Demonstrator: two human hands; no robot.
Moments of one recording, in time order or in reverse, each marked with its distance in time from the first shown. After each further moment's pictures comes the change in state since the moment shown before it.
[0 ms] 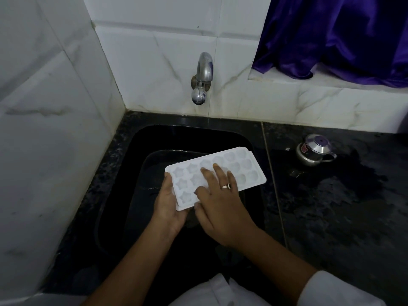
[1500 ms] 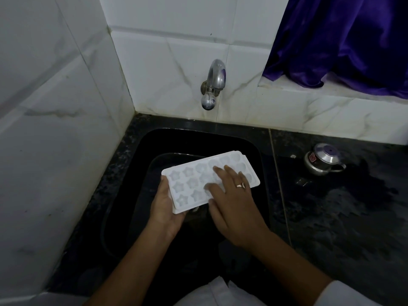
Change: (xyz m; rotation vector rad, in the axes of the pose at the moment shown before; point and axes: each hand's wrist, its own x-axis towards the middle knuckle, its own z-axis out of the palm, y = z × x) left_hand 0.009 0.013 -0.018 0.052 0.065 0.087; right_hand 0.006 0.013 -0.012 0.080 0.049 -0.012
